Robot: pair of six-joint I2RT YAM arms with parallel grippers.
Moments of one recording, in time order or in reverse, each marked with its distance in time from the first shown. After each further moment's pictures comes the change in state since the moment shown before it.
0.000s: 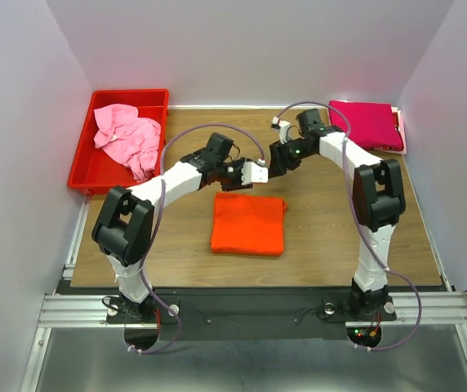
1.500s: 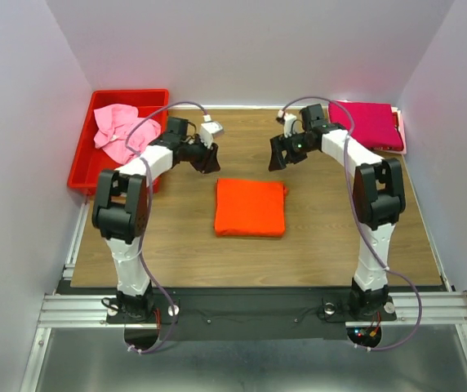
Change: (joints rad) left arm 0.337 0.207 0.147 0.045 0.248 -0.584; right arm -0.047 -0.001 -0.002 0.042 0.131 0.051
